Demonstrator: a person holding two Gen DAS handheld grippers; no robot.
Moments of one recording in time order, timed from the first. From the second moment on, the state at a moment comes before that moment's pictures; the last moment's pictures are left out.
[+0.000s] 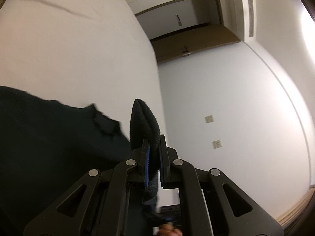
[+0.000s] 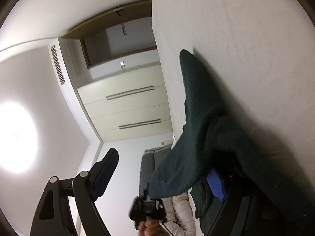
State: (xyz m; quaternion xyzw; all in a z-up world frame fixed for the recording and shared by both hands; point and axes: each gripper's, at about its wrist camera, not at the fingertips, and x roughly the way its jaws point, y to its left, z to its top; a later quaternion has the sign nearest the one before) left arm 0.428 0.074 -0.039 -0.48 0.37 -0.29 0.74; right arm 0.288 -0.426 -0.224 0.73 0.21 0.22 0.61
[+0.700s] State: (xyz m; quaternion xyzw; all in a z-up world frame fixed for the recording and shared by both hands) left arm 0.412 0.068 -0.174 -0.45 0.46 -0.21 0.74; right arm 0.295 -0.468 -0.236 0.76 0.15 0.20 0.61
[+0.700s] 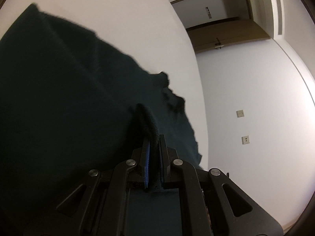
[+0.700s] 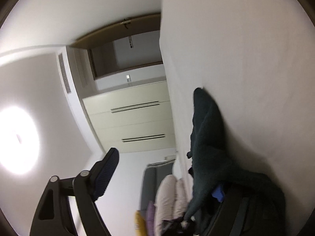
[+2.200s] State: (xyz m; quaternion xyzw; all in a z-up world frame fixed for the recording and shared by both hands) left arm 0.392 0.070 -0.161 -0.33 0.53 -0.14 0.77; right arm 0.248 -0.414 -0.114 0.60 0.21 0.19 0.75
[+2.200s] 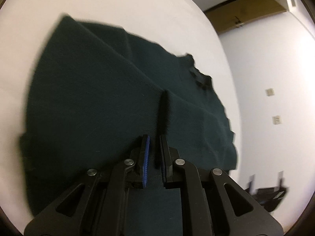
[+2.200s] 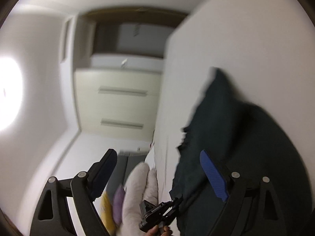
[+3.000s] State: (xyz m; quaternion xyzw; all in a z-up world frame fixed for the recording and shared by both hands) left arm 0.401 0.015 -0.171 -0.27 0.49 -0.22 0.80; right arm 0.304 -0.444 -0.134 0.53 0.27 0.20 0.78
